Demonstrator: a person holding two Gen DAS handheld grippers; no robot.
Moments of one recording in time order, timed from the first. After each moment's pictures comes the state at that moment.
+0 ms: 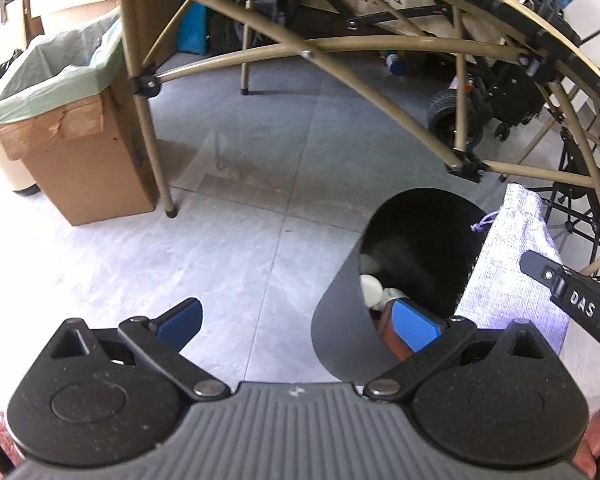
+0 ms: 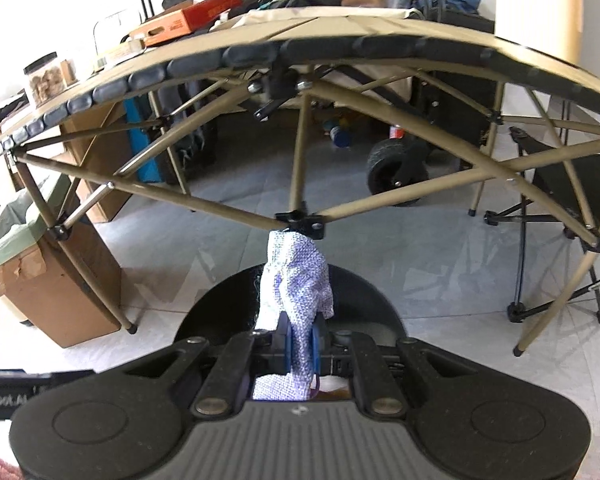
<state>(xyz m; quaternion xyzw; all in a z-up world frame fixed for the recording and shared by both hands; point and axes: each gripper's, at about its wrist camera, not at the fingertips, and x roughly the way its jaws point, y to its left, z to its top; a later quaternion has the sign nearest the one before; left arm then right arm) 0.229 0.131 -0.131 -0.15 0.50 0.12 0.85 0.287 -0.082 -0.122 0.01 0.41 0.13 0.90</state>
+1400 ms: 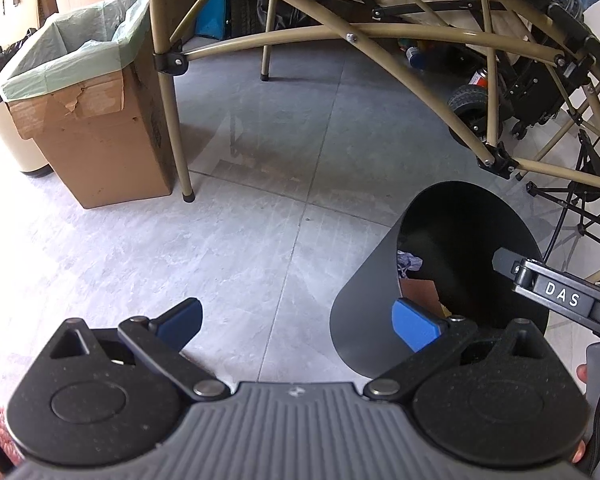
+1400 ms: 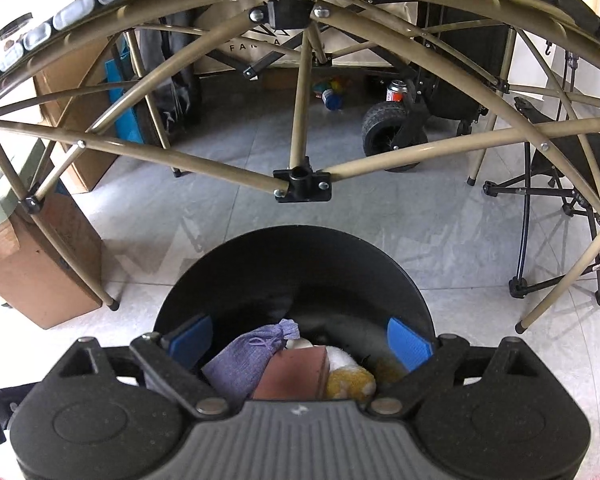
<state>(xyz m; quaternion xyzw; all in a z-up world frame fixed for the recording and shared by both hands) 0.223 0.148 -0.141 -0.16 0.51 0.14 0.83 0.305 -0.060 -0.154 -0.01 0.45 0.11 0.89</state>
